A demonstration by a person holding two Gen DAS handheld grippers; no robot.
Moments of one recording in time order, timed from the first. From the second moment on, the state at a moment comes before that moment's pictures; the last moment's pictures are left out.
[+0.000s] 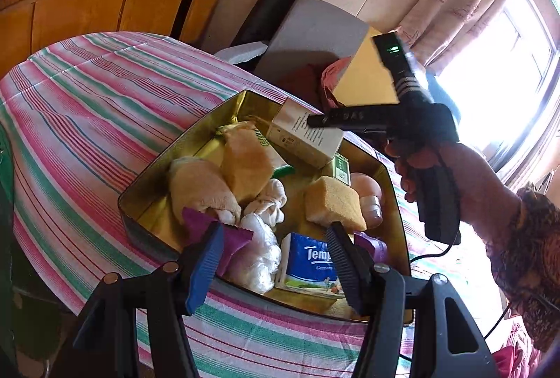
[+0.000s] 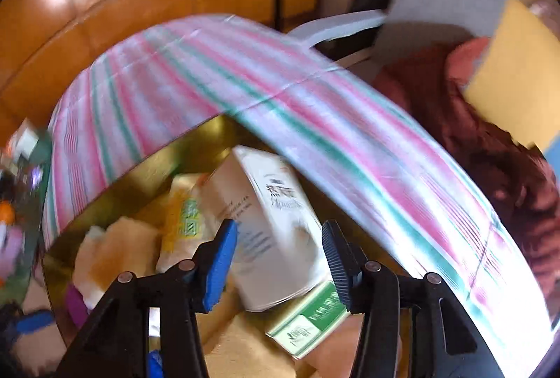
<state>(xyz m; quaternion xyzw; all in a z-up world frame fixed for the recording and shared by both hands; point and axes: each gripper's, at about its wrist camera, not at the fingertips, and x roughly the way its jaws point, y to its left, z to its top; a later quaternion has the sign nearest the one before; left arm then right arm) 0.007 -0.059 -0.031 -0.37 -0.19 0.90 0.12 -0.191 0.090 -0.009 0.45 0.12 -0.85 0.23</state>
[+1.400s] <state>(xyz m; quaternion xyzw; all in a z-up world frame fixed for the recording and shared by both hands) 0.018 -0.042 0.025 -0.37 -0.05 0.93 -0.02 -0.006 0.133 0.035 0.41 0.02 -0.91 0.06</state>
